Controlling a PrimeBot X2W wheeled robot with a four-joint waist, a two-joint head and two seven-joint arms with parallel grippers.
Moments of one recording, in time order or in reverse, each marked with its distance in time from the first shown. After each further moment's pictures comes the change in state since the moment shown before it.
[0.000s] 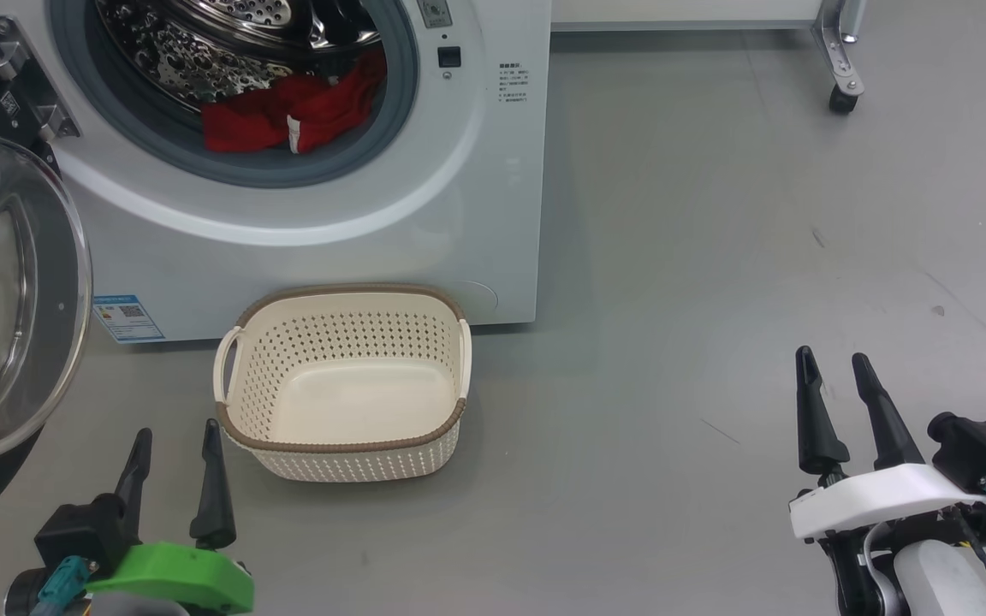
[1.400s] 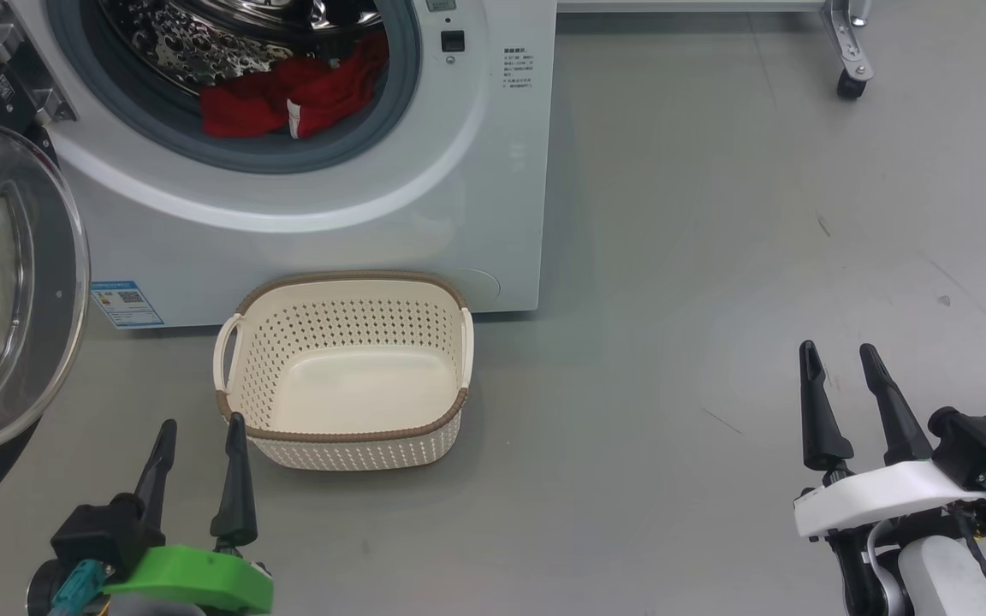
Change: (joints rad) left arm 0.007 -0.017 -0.023 -0.037 0.001 -0.031 -0.018; right arm 0.000 -0.012 -0.007 -0.019 -0.080 -0.009 -0.003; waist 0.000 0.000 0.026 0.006
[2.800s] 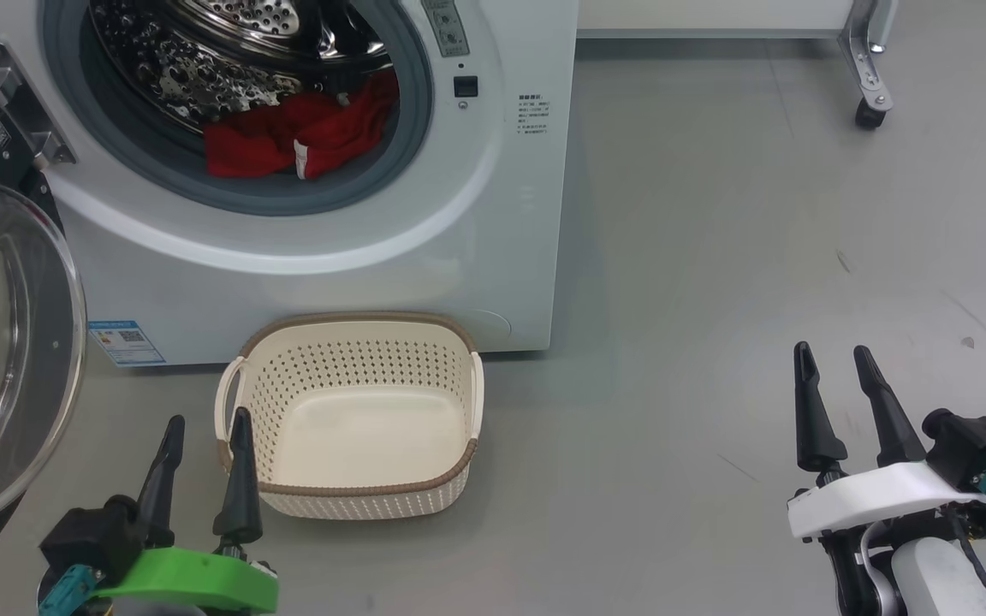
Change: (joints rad) left arm 0.014 -0.015 0.005 -0.037 -0.068 -0.043 -0.001; right arm 0.001 0.018 -0.004 0.001 -0.002 0.001 0.000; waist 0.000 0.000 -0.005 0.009
